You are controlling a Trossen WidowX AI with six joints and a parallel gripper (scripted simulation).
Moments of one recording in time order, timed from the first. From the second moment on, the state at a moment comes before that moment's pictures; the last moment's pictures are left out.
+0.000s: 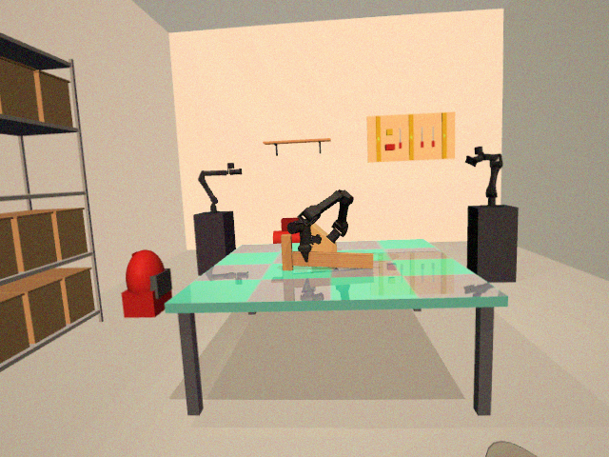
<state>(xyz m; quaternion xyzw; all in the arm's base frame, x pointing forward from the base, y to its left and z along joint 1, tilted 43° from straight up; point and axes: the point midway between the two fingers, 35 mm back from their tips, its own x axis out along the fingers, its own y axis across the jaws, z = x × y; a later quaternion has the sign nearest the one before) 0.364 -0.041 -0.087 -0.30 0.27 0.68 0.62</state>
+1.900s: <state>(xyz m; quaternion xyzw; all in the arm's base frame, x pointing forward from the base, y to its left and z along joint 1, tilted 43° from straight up) 0.363 -0.064 -0.062 -0.29 0.28 0.67 0.62</state>
